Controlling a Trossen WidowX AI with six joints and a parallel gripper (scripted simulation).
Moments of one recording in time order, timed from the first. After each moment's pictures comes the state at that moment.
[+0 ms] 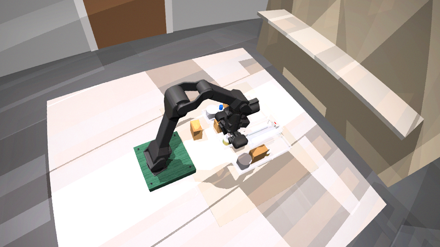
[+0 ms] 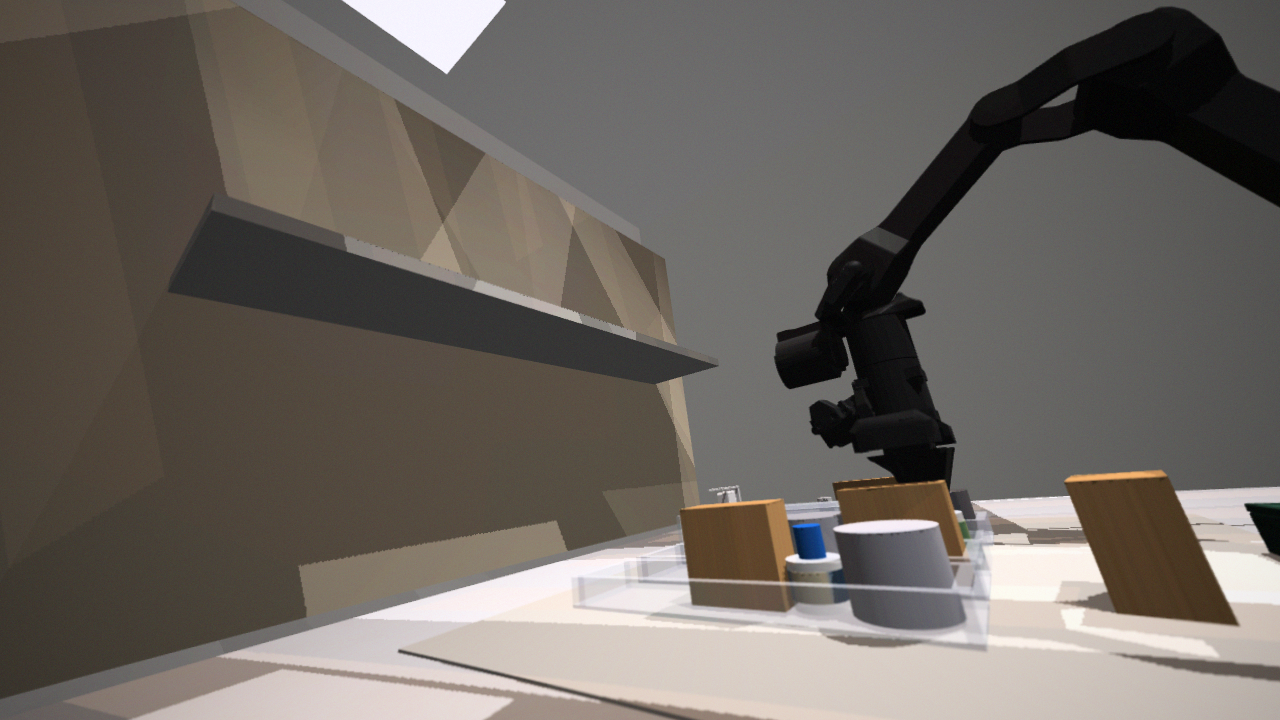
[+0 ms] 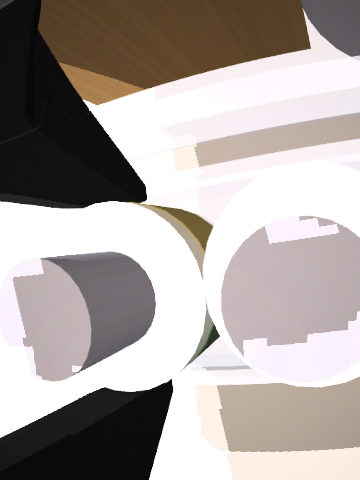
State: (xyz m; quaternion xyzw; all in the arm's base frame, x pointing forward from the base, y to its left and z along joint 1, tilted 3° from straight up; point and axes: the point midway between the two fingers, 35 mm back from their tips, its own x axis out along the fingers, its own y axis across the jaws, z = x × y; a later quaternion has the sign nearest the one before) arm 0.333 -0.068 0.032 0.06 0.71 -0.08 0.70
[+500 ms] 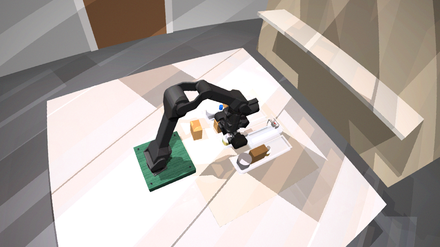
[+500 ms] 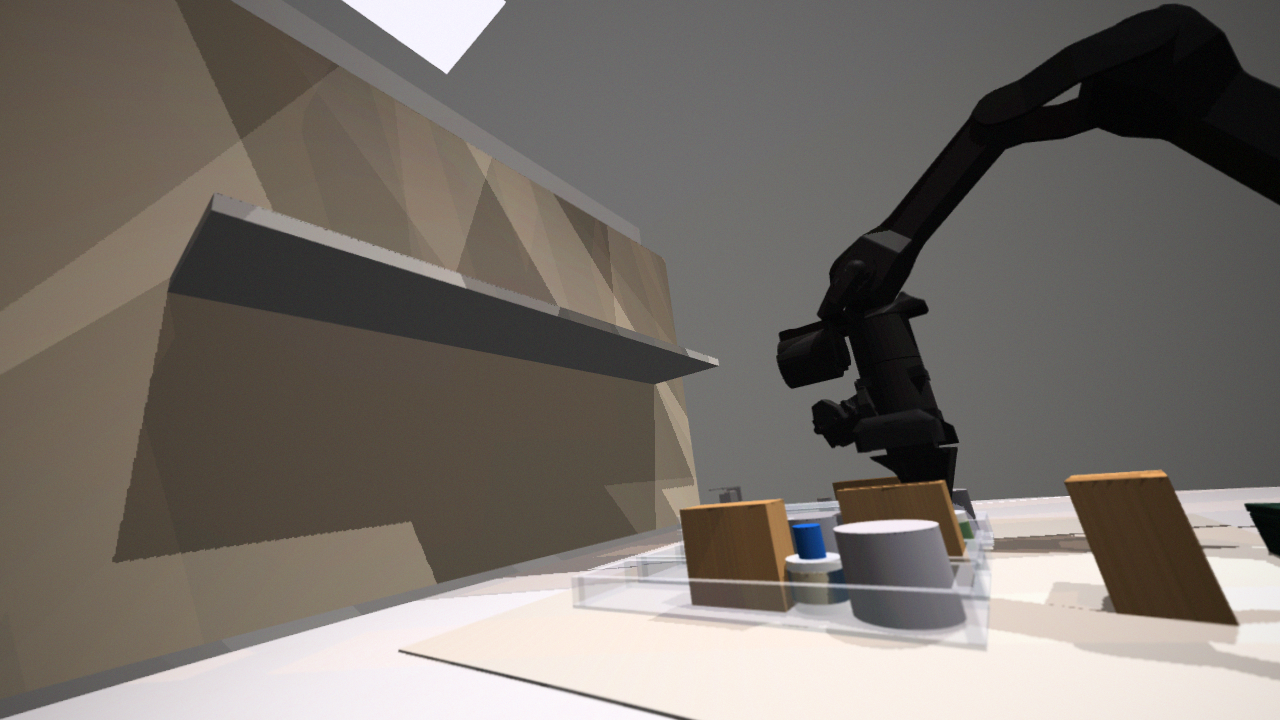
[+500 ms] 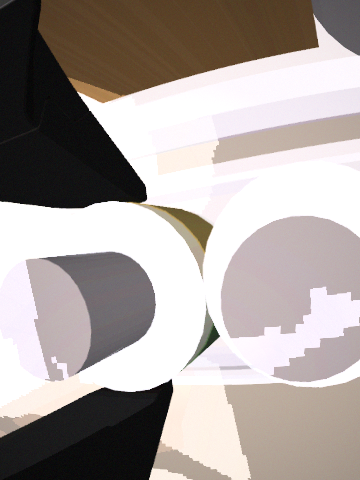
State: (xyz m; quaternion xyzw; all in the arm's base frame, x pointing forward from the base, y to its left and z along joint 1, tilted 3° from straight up) arm 0.330 -0.067 0.032 0.06 0.71 -0.08 0.70
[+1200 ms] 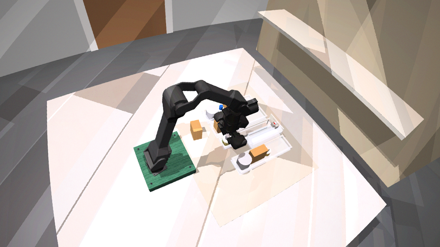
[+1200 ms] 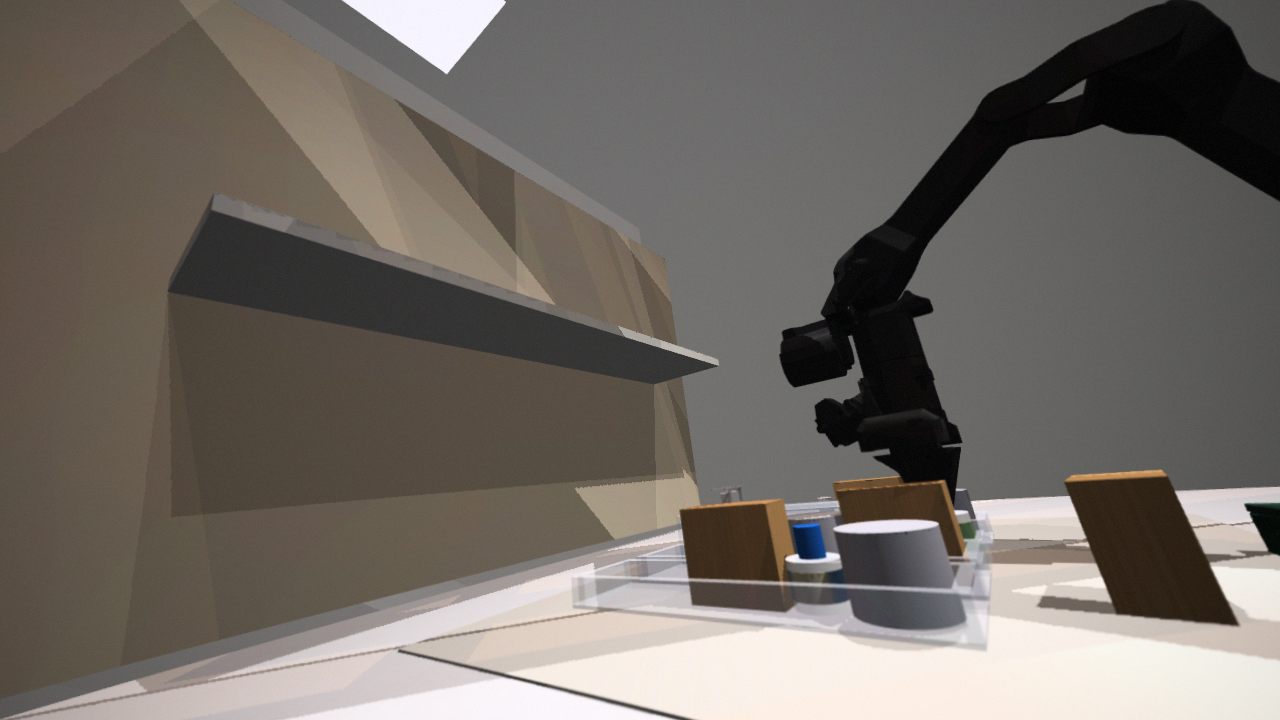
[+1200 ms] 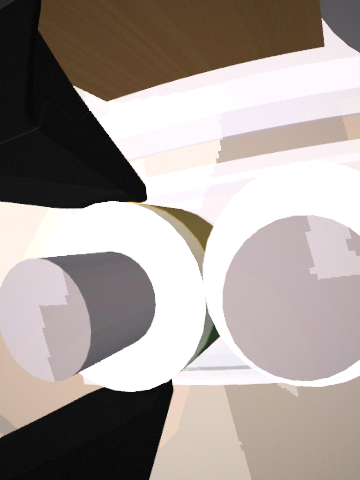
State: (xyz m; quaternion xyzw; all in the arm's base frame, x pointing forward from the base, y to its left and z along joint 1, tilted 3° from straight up) arm 0.328 -0.067 0.032 0.06 0.70 -0.08 0.70
